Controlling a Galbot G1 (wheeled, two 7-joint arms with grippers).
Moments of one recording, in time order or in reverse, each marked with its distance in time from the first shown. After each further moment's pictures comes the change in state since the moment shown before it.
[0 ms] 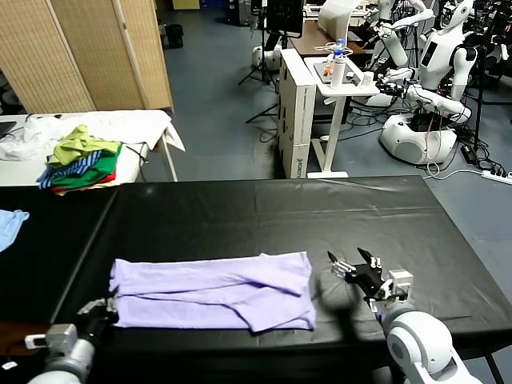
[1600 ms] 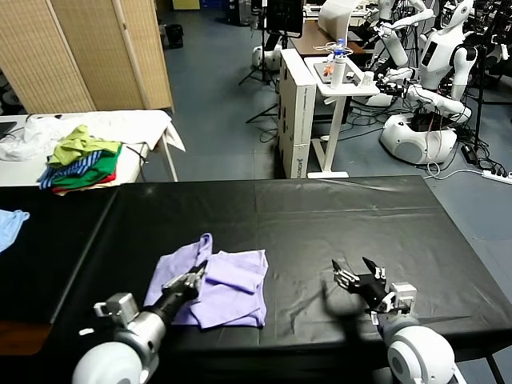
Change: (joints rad) left arm -0.203 -0.032 0.423 -0.222 -0.439 0.172 -0.139; right arm -0.091 0.057 0.036 0.026 -0.072 0.021 -0.003
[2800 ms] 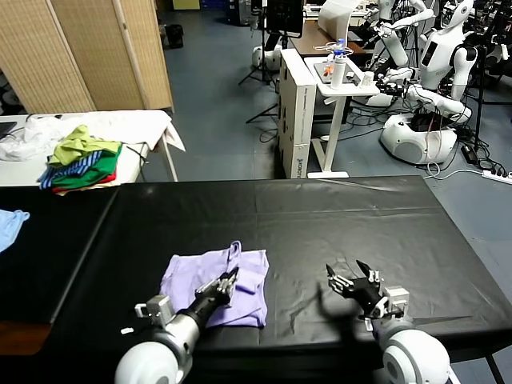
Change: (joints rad) left arm -0.045 -0.121 0.135 0.093 0.093 -0.021 0.022; right arm 0.019 -0.011 -0.051 -0.002 -0.035 0.003 -0.038
